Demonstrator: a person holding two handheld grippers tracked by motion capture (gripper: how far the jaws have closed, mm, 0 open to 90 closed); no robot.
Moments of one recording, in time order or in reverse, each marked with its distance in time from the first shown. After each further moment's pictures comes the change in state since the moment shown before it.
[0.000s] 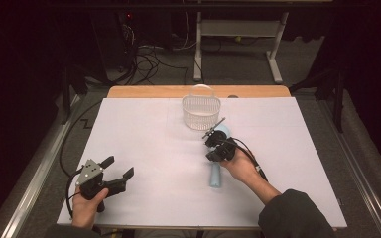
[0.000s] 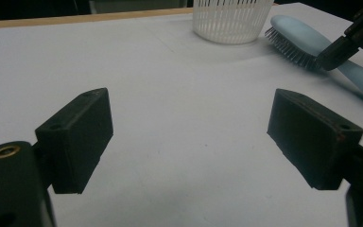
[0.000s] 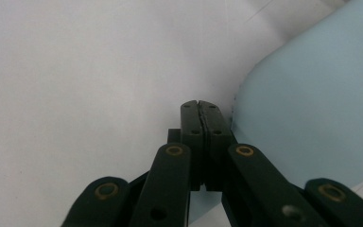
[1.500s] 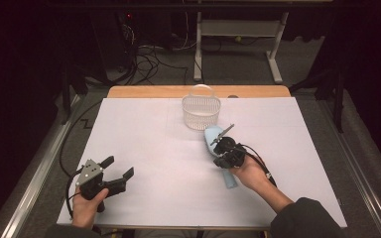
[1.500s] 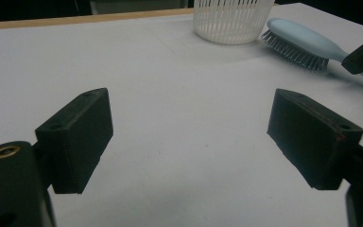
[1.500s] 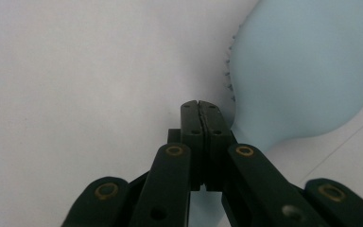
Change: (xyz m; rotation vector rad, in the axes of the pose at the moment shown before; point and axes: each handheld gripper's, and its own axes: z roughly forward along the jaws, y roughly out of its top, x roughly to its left) left arm 0.000 0.000 0.000 -0.001 0.003 0.003; right arm 0.003 -0.028 -0.015 0.010 -0.010 -0.012
